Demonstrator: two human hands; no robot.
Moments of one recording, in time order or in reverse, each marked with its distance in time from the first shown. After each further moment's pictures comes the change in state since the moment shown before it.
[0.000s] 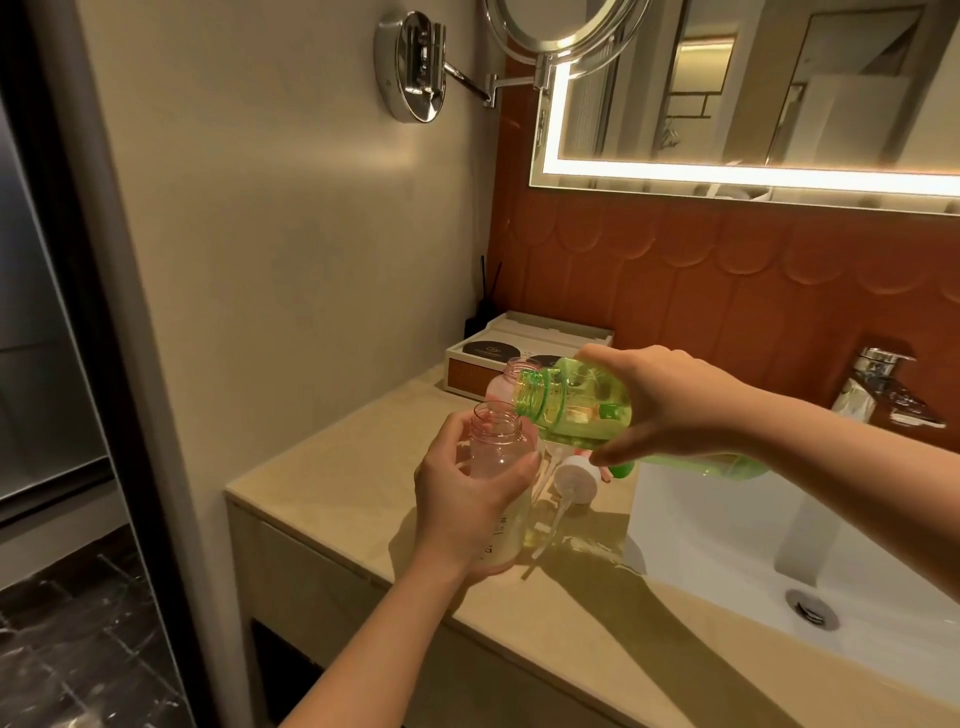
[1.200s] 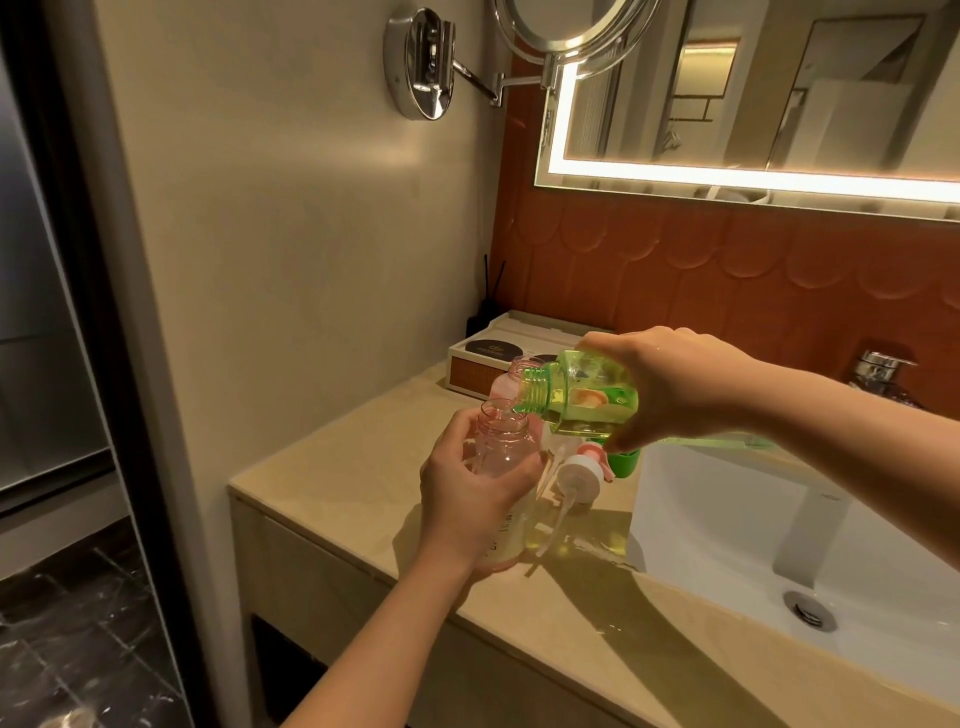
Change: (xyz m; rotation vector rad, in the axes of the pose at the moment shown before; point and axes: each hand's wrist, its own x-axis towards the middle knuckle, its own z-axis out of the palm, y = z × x) left_hand -0.001 -0.002 -0.001 0.022 -0.014 0.004; right_hand 0.005 -0.007 -0.016 -0.147 -0.027 -0.026
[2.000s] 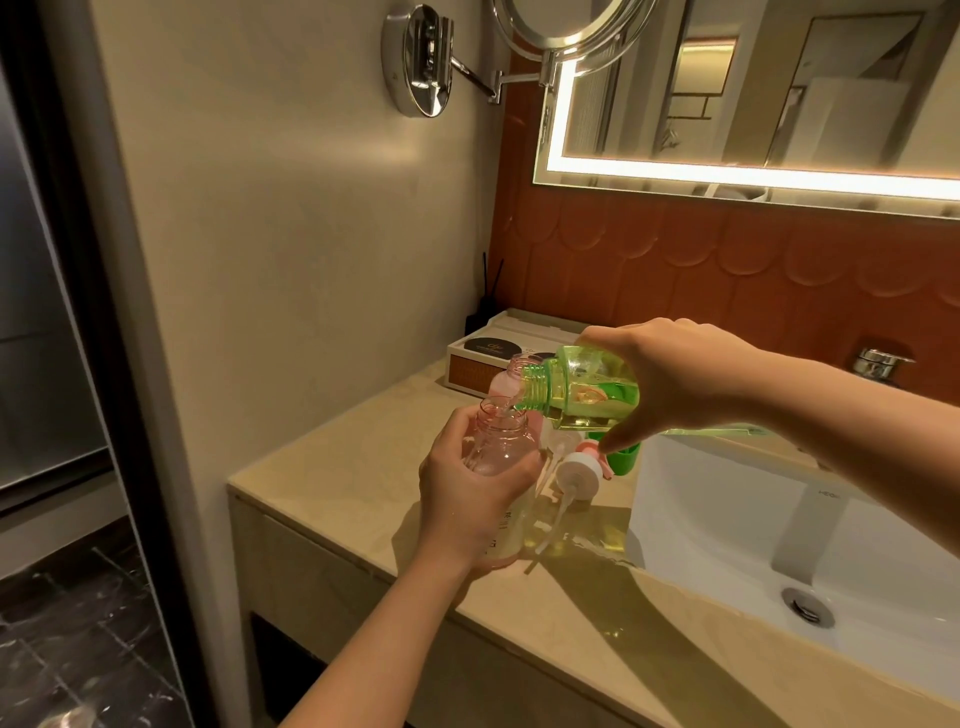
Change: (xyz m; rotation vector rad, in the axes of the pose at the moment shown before) left_hand 0.000 0.000 0.001 -0.003 -0.001 -0.002; right_hand 0.001 0.000 -0.006 -0.037 -0.028 -0.018
